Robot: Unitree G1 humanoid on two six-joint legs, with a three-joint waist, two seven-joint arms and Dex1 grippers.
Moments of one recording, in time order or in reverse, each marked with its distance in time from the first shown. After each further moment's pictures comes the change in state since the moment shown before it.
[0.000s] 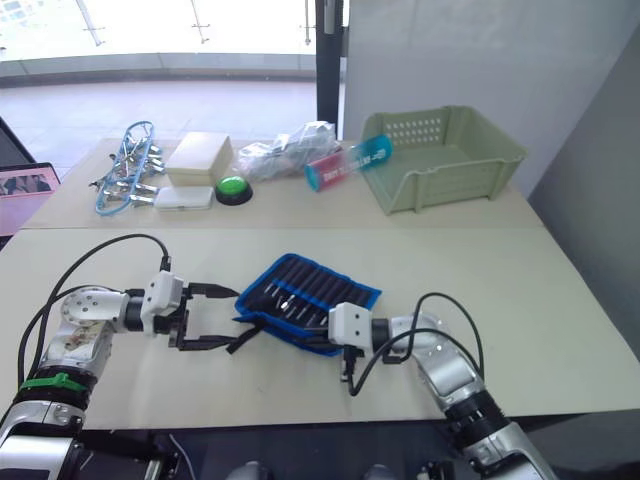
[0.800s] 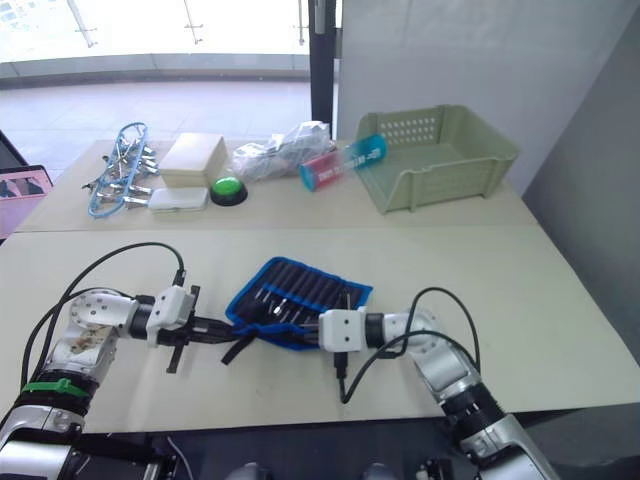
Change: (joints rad) left arm 0.122 0.070 -0.039 -0.244 0.001 0.107 -0.034; right arm -0.057 0.003 0.024 0.054 -0.197 -0.178 -0.057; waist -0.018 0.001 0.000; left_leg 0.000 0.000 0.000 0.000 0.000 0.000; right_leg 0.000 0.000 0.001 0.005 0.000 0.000
